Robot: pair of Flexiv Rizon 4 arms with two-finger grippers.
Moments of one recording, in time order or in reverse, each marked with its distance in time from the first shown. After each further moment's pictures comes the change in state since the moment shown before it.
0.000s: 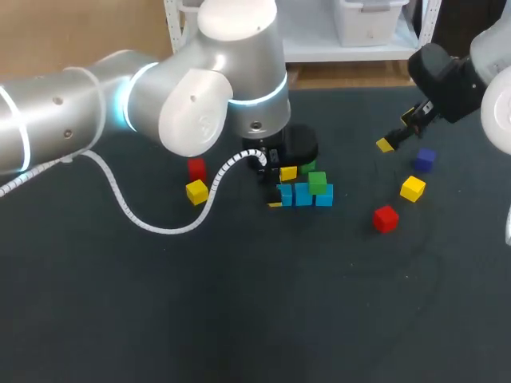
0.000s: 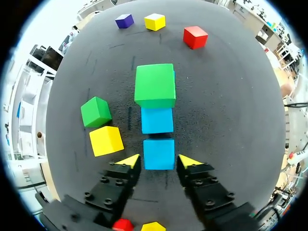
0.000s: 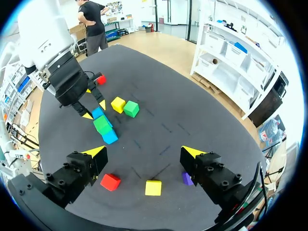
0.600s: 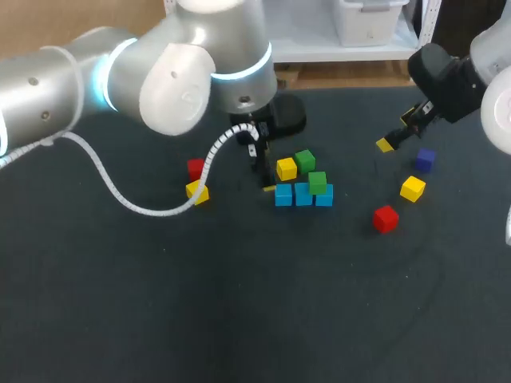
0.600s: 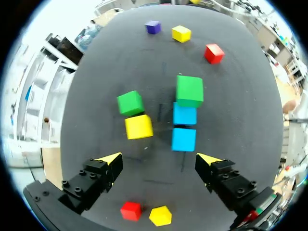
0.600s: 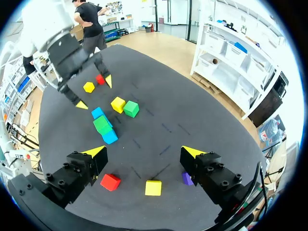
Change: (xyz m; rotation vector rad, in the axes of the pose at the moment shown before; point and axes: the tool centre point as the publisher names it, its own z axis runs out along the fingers) left arm 0.014 0.034 -0.046 -0.077 -0.027 -0.147; right arm 0.000 0.000 0.000 0.000 0.000 0.000
